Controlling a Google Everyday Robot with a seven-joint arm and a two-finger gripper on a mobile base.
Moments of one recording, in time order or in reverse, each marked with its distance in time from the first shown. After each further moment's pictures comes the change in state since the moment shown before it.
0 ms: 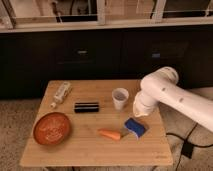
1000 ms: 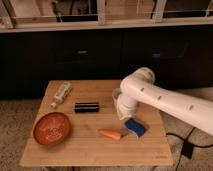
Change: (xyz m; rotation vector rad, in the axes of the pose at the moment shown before) arm -0.060 -0.015 0.024 -0.055 -0.045 -0.091
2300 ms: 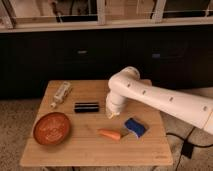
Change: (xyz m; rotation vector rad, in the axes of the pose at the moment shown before) arm -0.048 -0.039 0.032 -0.030 -0.069 -0.047
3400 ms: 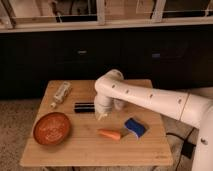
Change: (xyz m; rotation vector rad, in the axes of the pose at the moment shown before) arm -0.037 -0.023 0.042 -0.046 -0.037 -0.045
